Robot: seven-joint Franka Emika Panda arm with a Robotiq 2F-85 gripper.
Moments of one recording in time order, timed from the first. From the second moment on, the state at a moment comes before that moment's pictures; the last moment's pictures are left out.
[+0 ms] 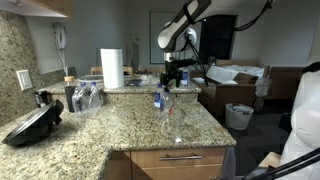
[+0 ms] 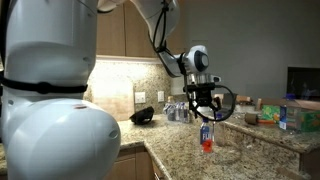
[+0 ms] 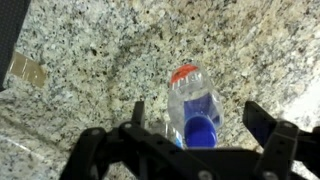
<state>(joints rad) -0.01 0.08 -0.06 -2.08 -0.11 2.22 -0.04</state>
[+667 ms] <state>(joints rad) -0.01 0.15 -0.05 -2.01 -0.08 2.22 -0.07</state>
